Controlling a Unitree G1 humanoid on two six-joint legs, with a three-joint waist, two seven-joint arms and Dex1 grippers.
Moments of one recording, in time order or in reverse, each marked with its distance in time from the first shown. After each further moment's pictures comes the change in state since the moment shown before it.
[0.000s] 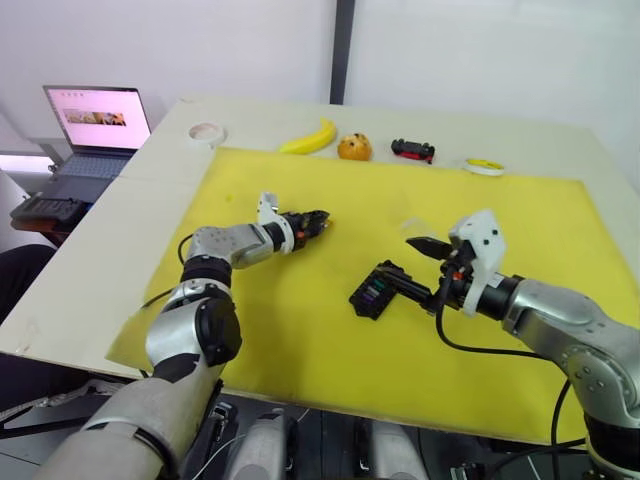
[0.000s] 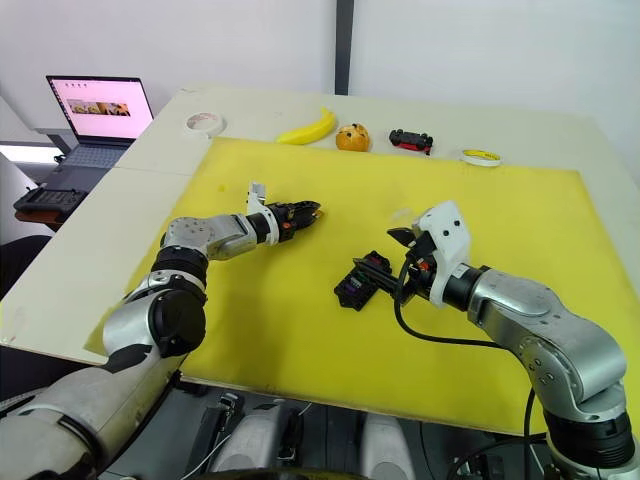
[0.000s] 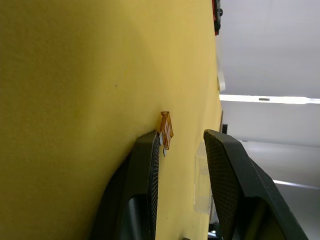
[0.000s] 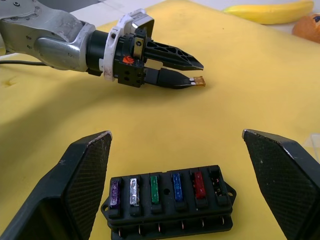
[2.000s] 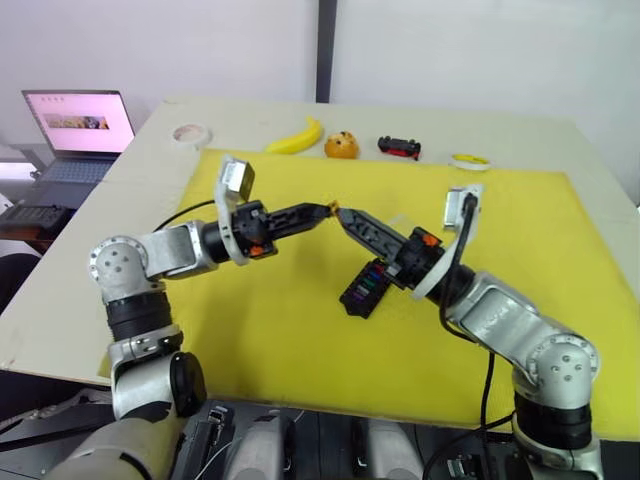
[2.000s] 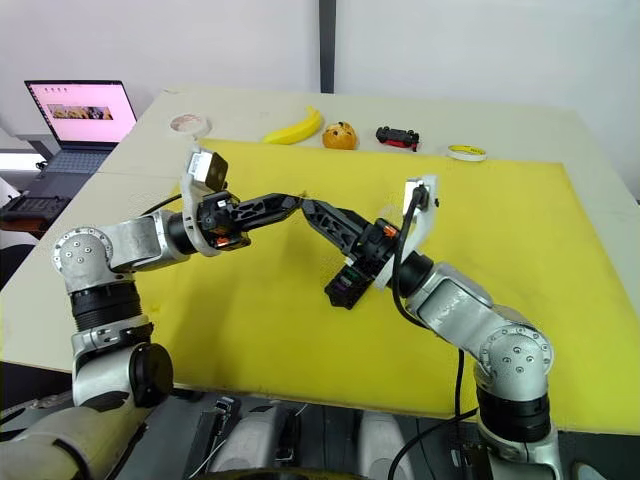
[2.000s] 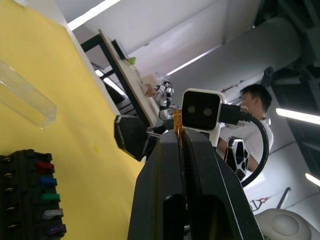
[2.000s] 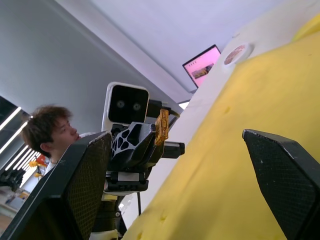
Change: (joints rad) left arm 0.332 0.154 -0.178 -0.931 -0.830 0.560 0.024; right arm -0.116 0.313 0.103 0.071 0.861 -0.155 -0.655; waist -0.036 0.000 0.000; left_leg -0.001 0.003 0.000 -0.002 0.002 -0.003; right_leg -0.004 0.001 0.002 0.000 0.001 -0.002
